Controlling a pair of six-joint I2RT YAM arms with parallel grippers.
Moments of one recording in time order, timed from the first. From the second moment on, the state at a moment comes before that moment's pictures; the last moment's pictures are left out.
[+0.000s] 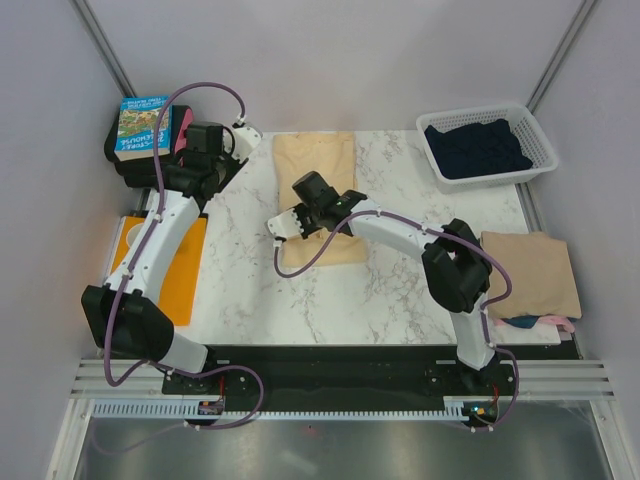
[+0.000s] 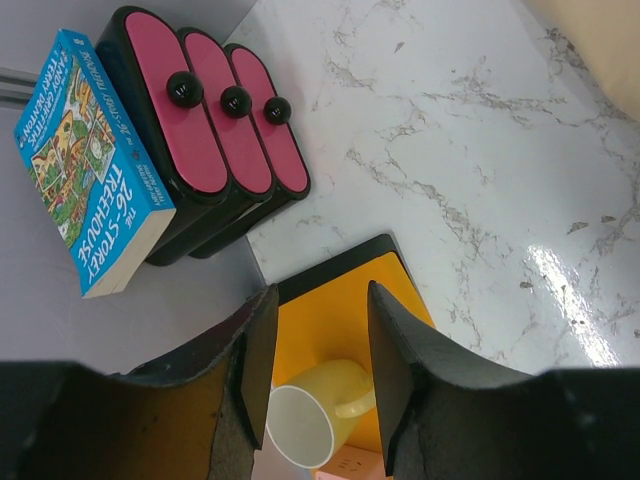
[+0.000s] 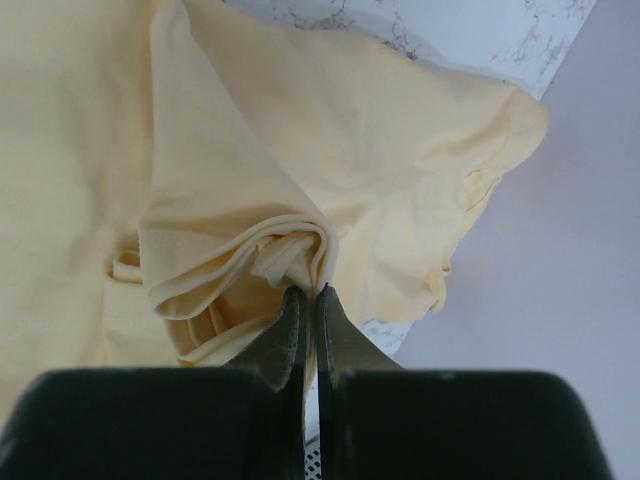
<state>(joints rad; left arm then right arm) -0.22 1.47 1.47 -0.63 -0.23 0.65 0.82 2.03 1.66 -0.47 0.08 -1.32</state>
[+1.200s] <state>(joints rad) -0.22 1.49 1.37 -0.61 -0.08 0.71 0.72 1.70 1.36 -0.45 -0.01 -1.04</state>
